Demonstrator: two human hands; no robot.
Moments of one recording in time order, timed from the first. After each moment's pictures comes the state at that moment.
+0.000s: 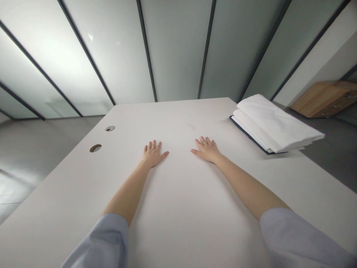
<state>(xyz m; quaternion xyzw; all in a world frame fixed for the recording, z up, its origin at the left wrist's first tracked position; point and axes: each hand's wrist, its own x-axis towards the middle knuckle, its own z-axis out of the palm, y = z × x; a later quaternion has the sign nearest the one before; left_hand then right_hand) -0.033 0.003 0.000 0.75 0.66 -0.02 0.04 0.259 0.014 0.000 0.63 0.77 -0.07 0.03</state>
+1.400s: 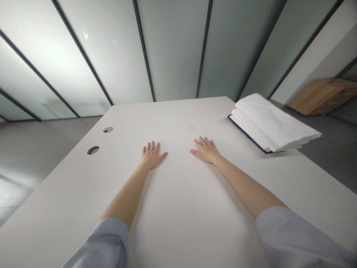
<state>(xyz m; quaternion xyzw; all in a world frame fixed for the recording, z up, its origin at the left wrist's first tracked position) -0.031 -0.001 0.003 0.74 0.67 -0.04 0.03 0.259 0.012 -0.003 0.64 0.77 -0.06 0.02</state>
